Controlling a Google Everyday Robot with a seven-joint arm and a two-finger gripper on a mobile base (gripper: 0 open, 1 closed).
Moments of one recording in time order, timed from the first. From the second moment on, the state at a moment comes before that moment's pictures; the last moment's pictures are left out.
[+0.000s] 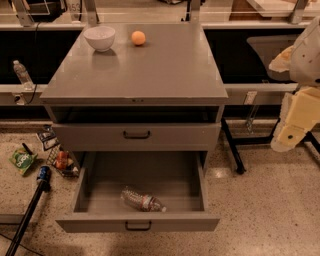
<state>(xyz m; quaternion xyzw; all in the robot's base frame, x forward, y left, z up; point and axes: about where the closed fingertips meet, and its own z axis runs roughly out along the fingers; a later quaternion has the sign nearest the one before) 0.438 -0.217 0.976 -0.60 0.78 -0.03 0.16</state>
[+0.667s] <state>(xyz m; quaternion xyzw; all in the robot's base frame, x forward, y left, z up) 0.447 -0.208 0.957 -0.61 0.78 -0.02 0.17</state>
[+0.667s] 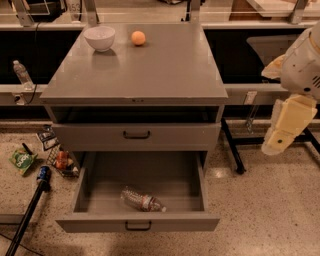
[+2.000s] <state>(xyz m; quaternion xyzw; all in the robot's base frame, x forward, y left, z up) 0.504 -0.131 0.774 -0.57 0.79 0.09 0.20</state>
